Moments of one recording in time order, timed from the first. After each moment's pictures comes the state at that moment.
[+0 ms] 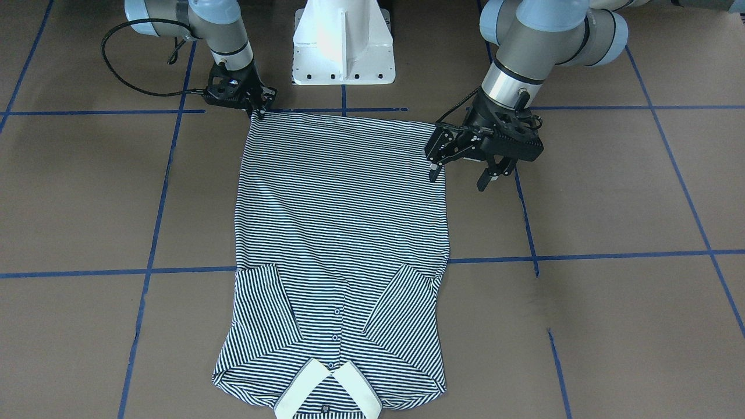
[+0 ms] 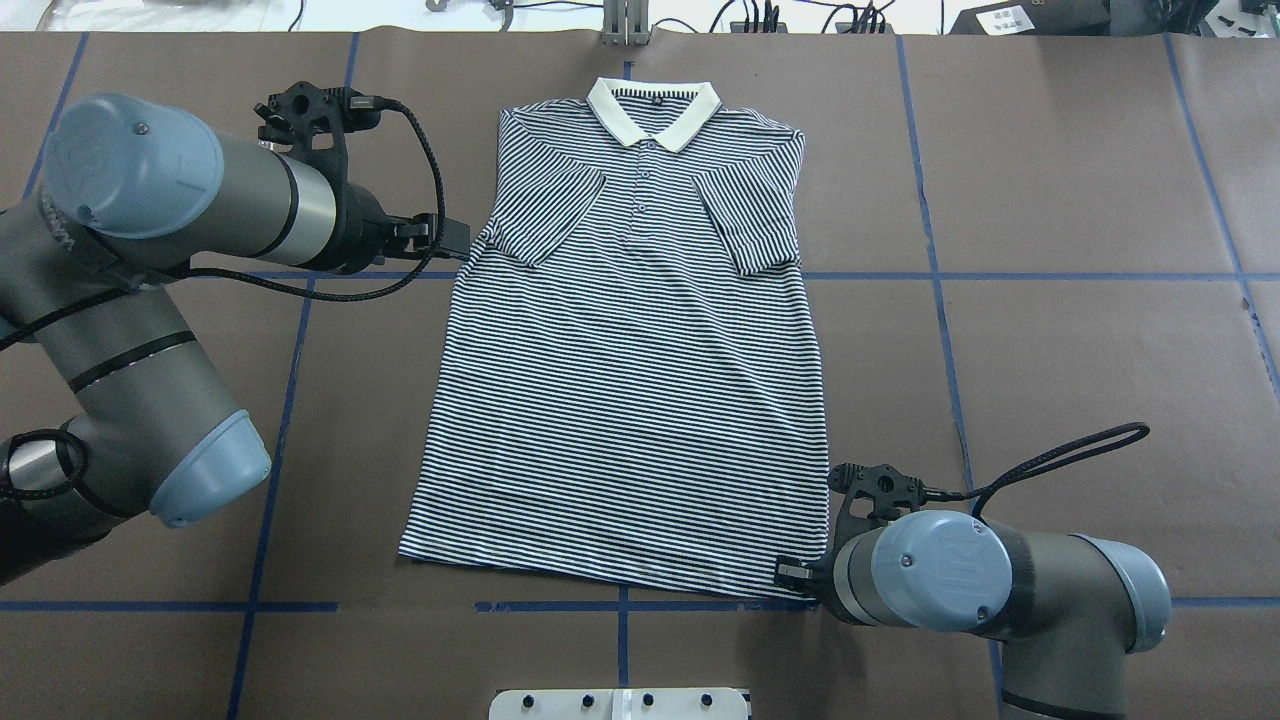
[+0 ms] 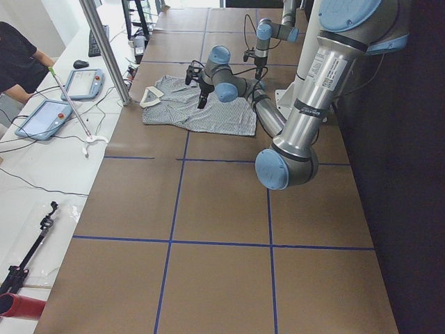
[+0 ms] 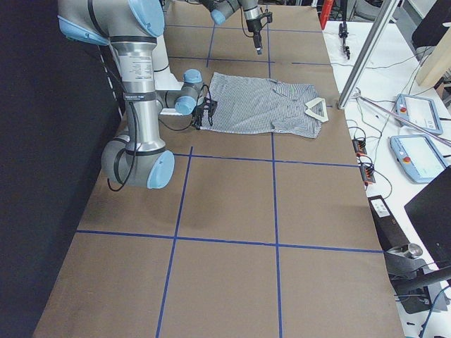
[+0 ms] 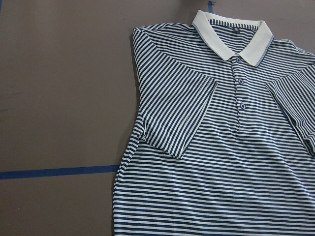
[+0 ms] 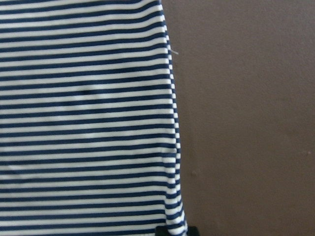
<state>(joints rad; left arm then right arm) -0.73 -2.02 -1.88 -1.90 -1.86 -1.12 0.20 -1.39 2.00 -1.40 1.70 1.66</state>
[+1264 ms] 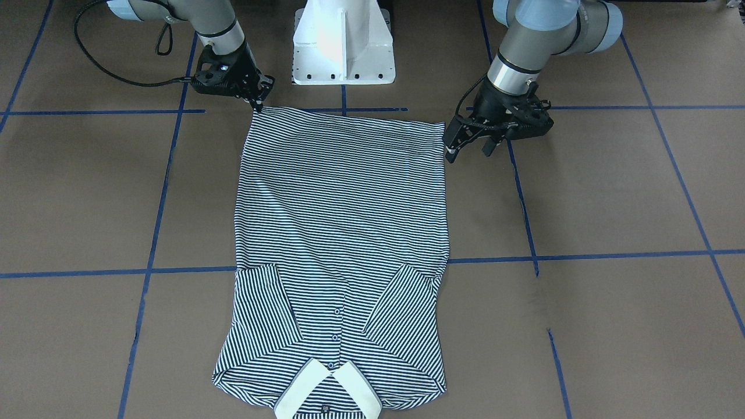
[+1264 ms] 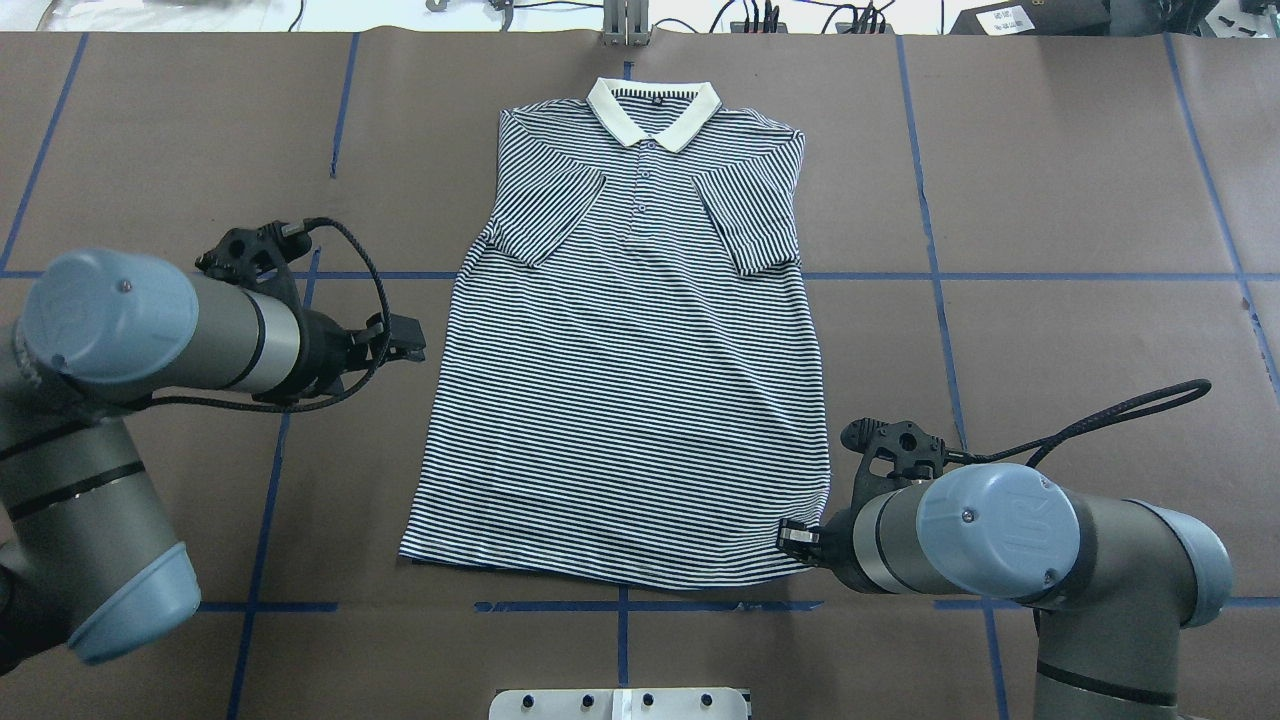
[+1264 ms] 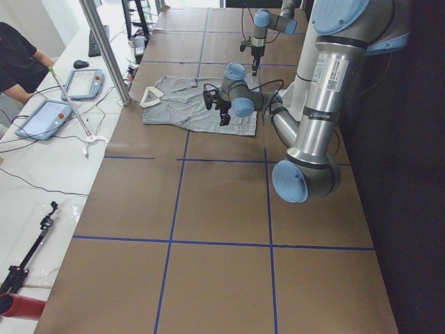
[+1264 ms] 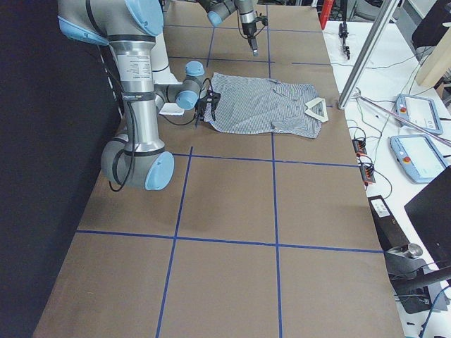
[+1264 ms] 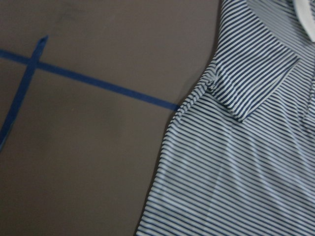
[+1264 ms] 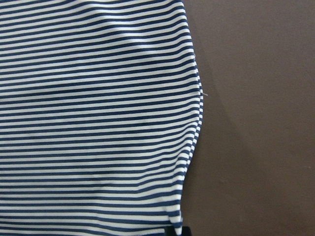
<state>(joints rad) -0.55 -1.79 -2.01 -1.89 -1.78 -1.61 0.27 -1.40 2.12 -1.40 1.74 1.65</state>
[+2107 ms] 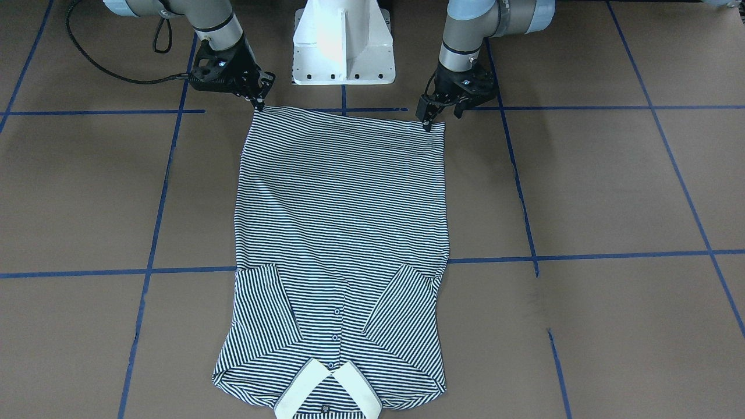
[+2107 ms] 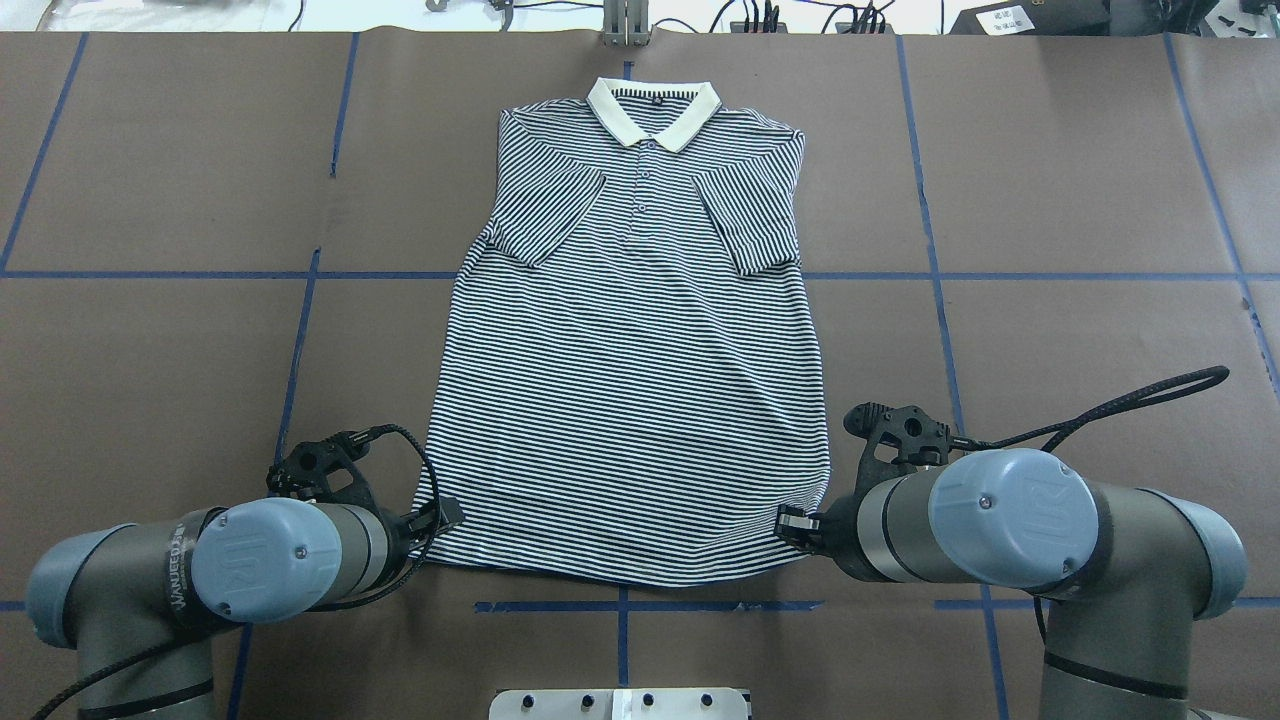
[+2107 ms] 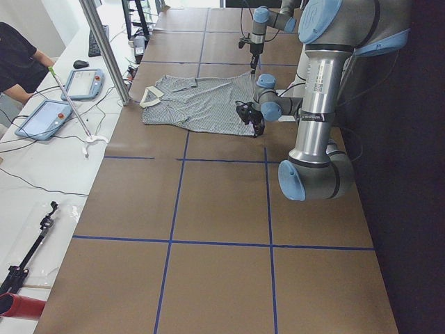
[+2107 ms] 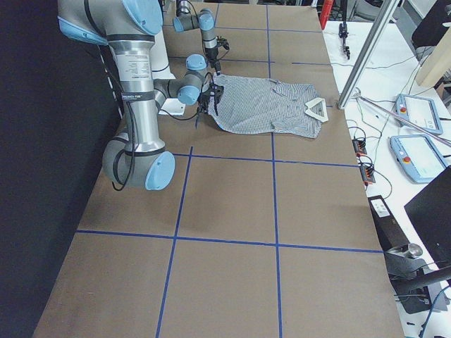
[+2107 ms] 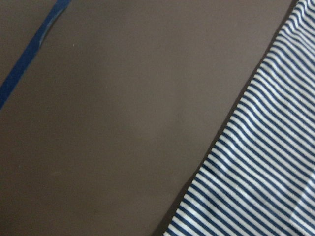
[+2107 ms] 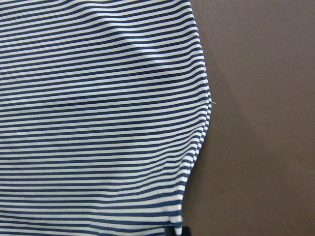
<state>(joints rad) -0.24 -1.79 -2.00 -1.73 -1.59 -1.89 0.29 -1.39 2.13 -1.39 1.74 1.65</state>
